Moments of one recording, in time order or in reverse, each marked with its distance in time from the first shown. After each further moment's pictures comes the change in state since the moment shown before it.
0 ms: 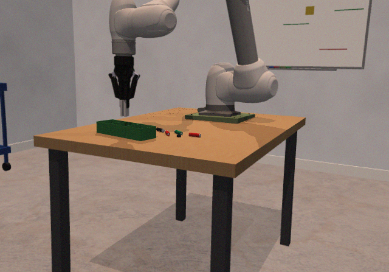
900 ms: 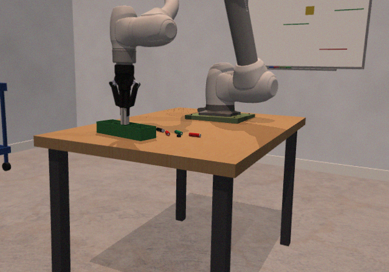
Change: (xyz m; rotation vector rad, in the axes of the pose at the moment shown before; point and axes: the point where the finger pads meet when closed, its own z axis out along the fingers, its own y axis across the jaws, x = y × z) arm 0.001 -0.001 0.032 0.000 0.004 0.000
